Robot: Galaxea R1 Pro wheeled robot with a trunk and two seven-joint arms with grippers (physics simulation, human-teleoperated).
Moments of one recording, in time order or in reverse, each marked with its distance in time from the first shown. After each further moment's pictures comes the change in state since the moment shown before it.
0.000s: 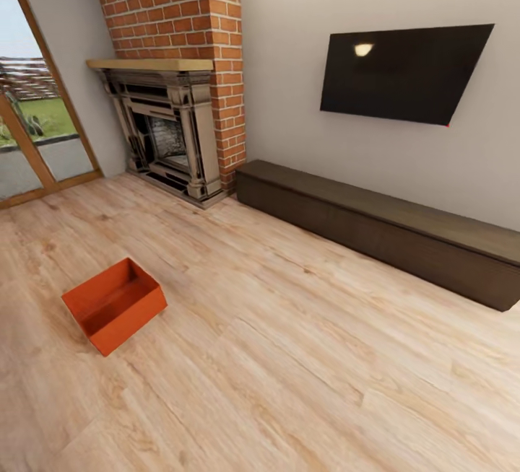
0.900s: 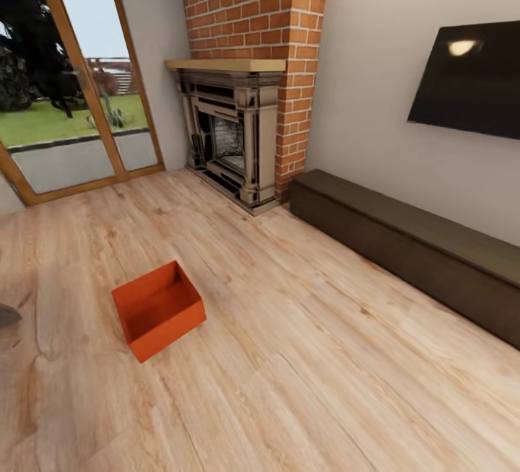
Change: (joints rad) left arm 0.000 -0.001 0.000 0.000 0.000 0.000 0.000; right arm 0.000 0.000 0.000 0.000 0.000 0.000 -0.001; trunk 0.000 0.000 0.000
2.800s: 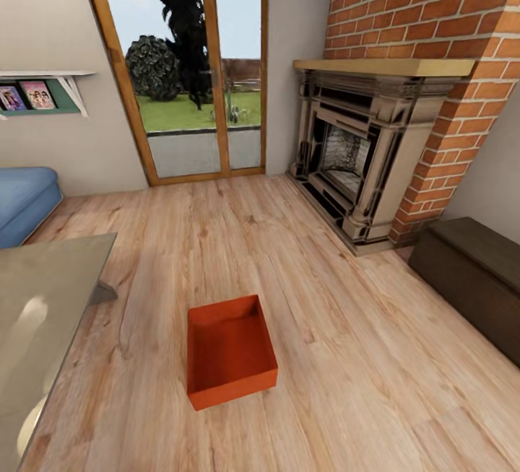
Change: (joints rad) left arm 0.000 -0.001 0.000 0.000 0.000 -0.003 0.001; right arm 0.000 -0.002 -0.001 0.000 0.000 -0.001 -0.001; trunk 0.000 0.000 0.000
